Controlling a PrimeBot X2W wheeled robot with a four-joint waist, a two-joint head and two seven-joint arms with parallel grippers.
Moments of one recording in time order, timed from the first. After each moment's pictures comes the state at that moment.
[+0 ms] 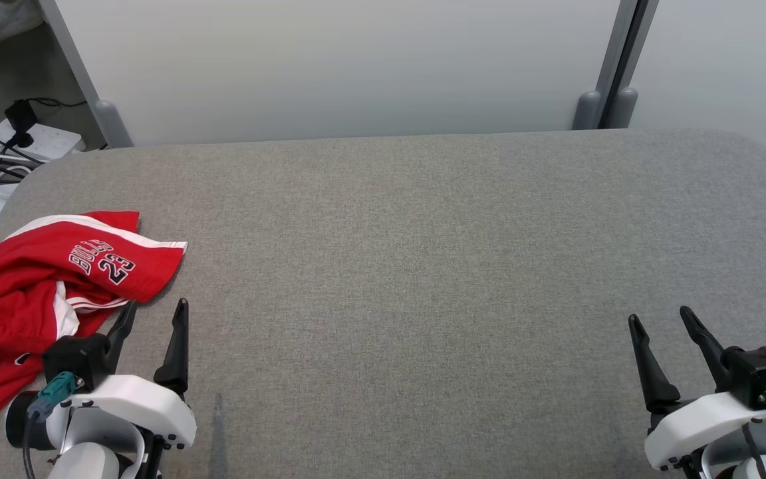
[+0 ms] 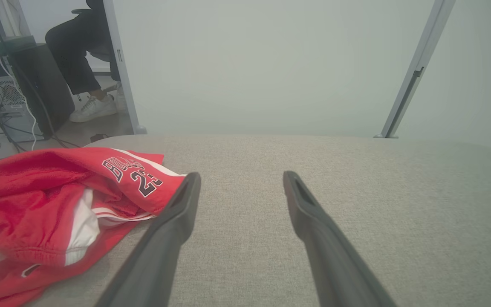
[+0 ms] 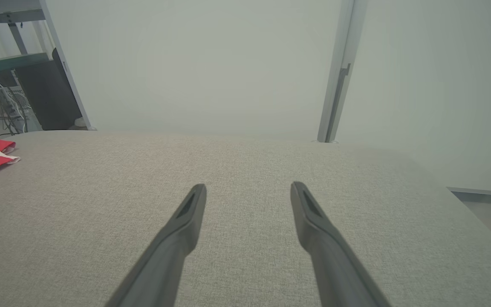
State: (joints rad) left arm -0.16 0.21 -0.10 0.33 -0.37 0.01 -0.11; right arm -0.09 -0.16 0.07 0.27 0.20 0.12 -0.15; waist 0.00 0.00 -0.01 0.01
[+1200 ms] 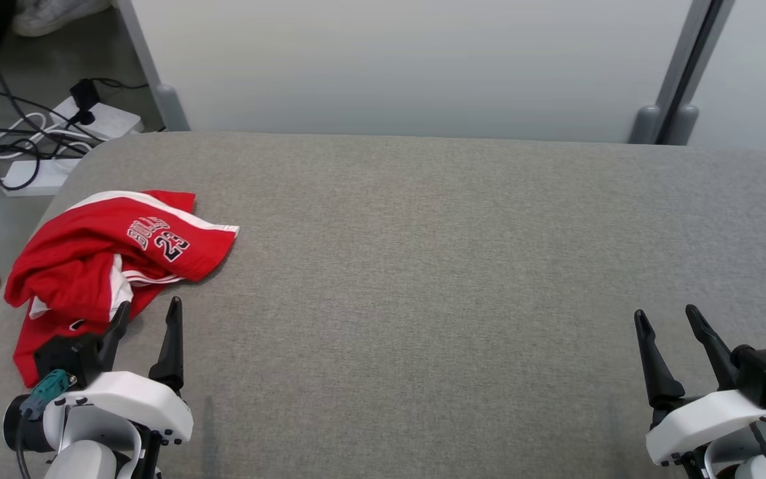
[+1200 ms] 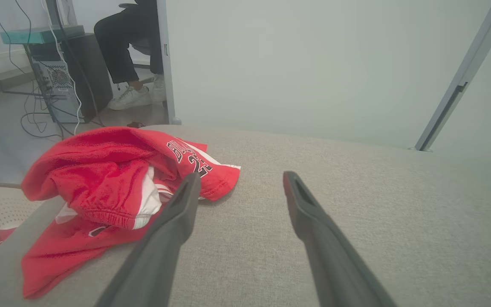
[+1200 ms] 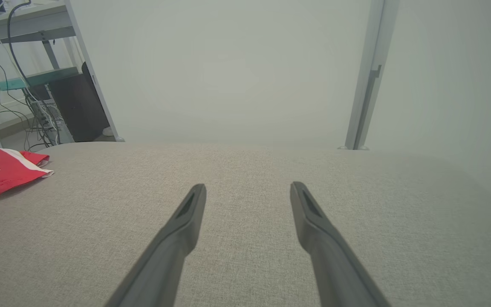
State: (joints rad) left arm -0.17 0.21 -0.10 0.35 -0.41 0.02 -0.10; right arm -0.09 -0.15 0.05 0.27 0.24 0.12 -0.15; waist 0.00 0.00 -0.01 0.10
